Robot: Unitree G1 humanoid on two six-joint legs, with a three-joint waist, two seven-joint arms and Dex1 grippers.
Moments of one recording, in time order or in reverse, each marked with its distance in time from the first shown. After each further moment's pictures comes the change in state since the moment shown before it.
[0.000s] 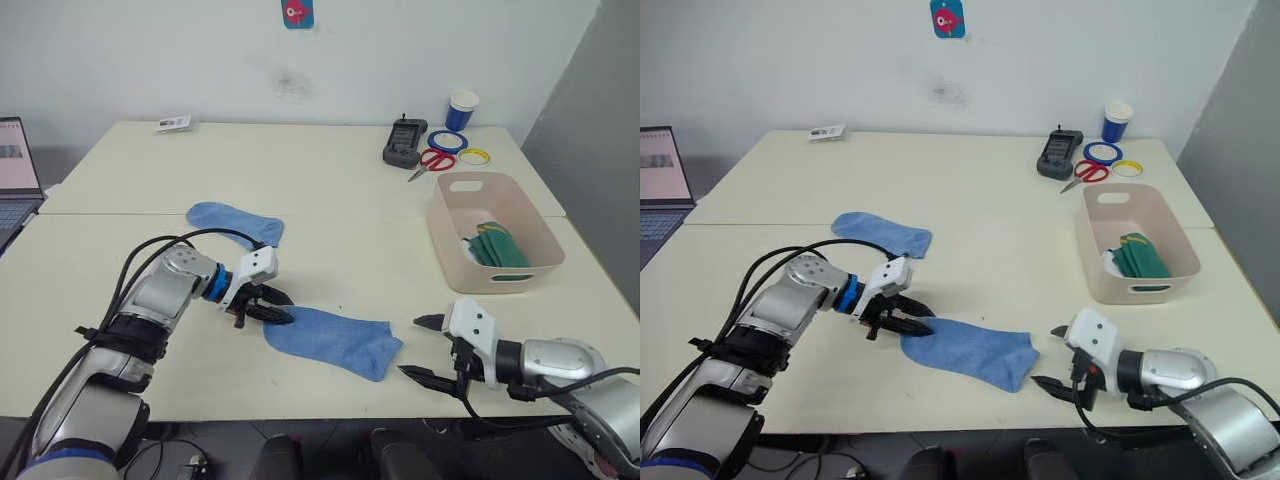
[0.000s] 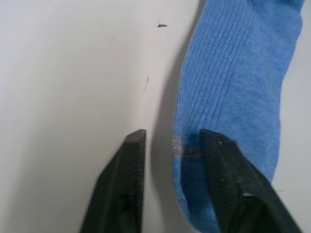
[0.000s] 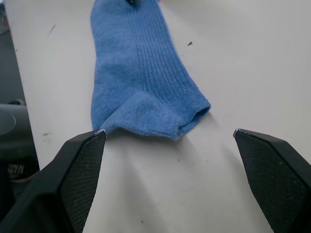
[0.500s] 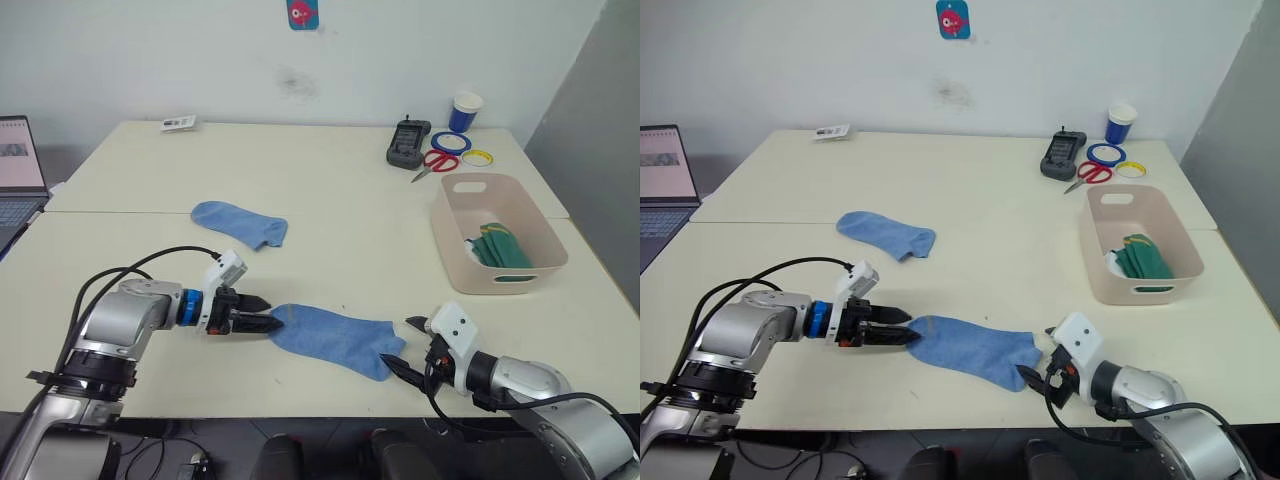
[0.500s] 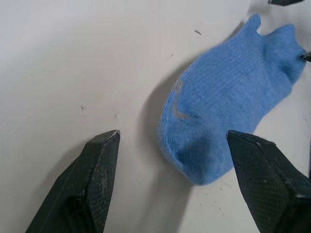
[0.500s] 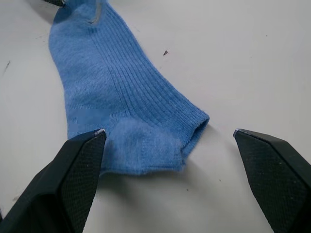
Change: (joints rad) left arm 0.220 0.011 0.220 -0.273 -0.182 0.468 0.247; right arm 0.043 0.221 0.062 -0.014 -0.064 0.078 -0.233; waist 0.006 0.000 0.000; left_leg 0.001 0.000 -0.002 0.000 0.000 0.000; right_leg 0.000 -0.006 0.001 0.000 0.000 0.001
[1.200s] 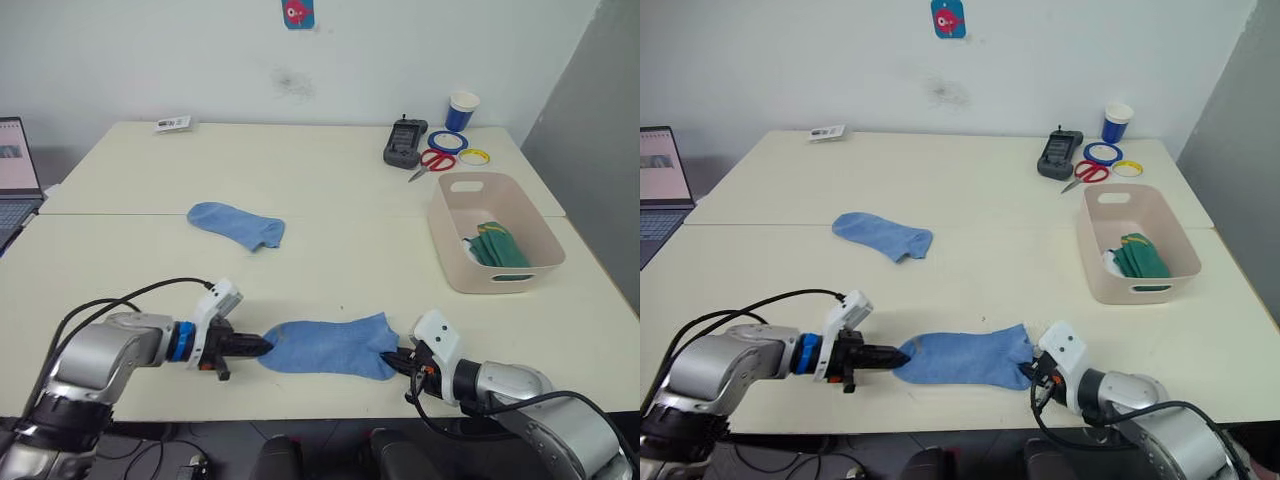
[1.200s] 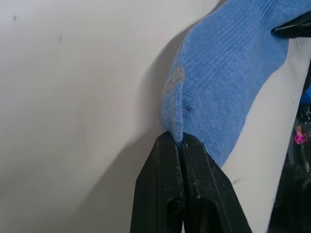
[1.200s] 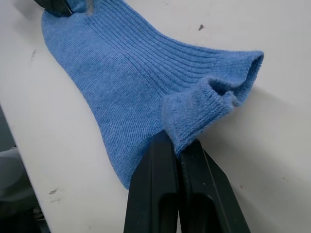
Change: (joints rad) left arm 0.256 0.098 0.094 -0.316 -0.173 0.238 0.128; right arm -0.051 -0.009 0.056 -0.020 0.066 0.146 0.043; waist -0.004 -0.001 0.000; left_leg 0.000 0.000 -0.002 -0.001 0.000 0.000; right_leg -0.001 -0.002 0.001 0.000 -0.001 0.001
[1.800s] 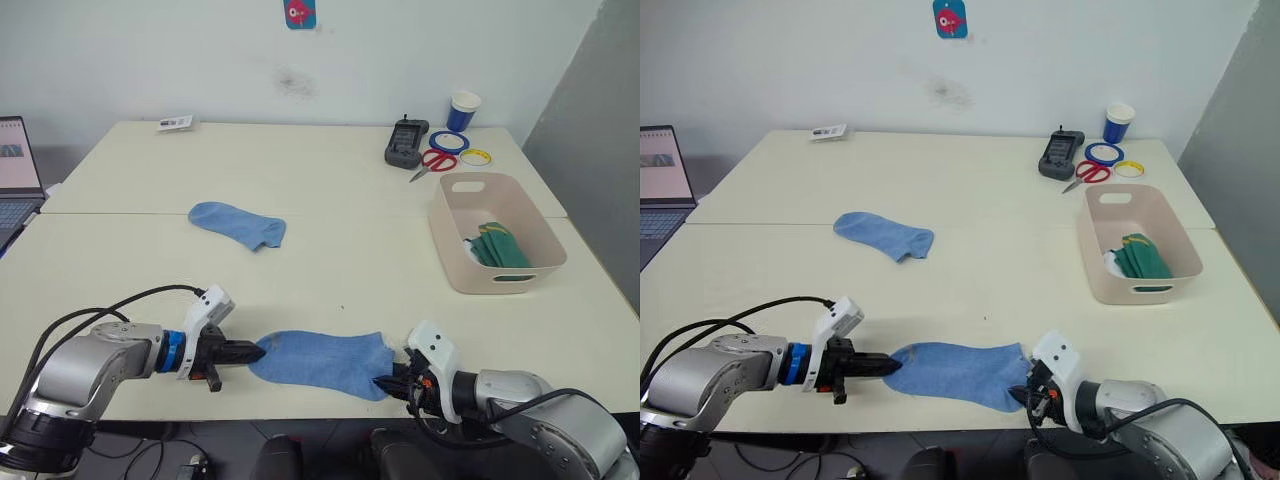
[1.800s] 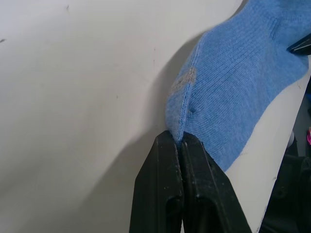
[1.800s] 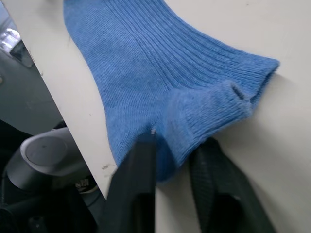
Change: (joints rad) left arm 0.061 0.063 -0.014 -0.009 -0.016 -0.124 0.001; right arm -0.006 -0.025 -0.011 -0.062 0.106 0.181 -0.038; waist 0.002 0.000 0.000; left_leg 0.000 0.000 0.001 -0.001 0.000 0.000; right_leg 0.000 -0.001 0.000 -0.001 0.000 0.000
